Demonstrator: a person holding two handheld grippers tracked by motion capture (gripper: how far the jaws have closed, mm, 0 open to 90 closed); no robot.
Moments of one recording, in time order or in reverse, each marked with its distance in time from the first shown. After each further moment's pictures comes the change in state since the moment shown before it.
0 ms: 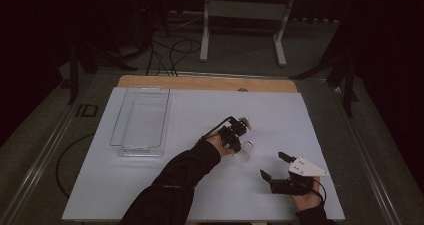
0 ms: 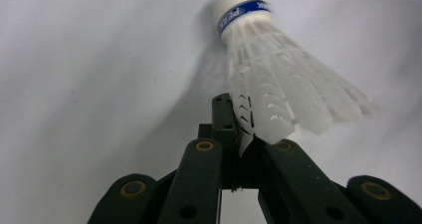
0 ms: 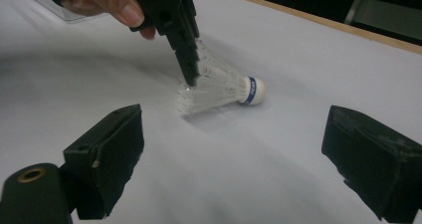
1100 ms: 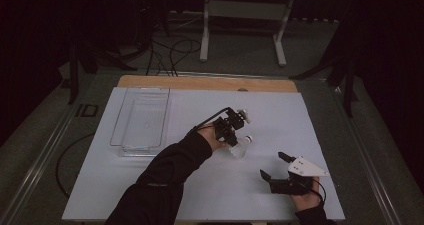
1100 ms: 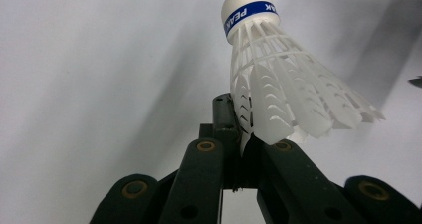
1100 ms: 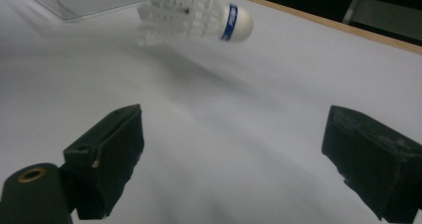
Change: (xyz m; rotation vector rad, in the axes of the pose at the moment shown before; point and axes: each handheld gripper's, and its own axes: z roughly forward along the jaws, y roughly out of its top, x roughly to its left) left arm -0.009 -0.007 -0.069 -0.033 0.047 0.106; right arm 0.001 0.000 0.000 0.002 -0.008 -0.005
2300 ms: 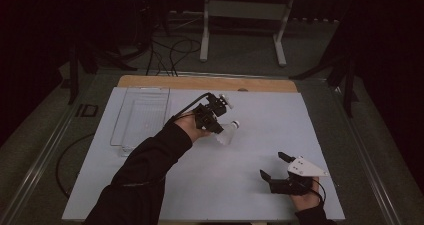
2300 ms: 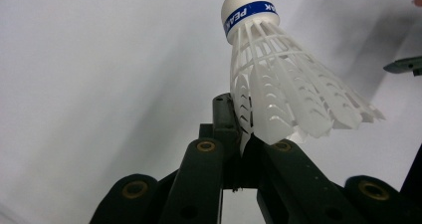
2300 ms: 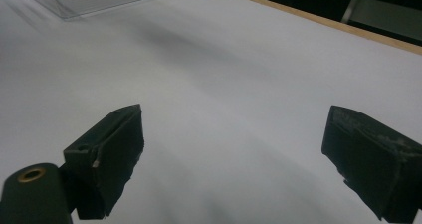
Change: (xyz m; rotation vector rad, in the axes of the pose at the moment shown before) left arm 0.020 -0.027 -0.065 -0.089 0.048 -0.041; right arm 0.001 0.000 0.001 0.002 -0.003 -0.003
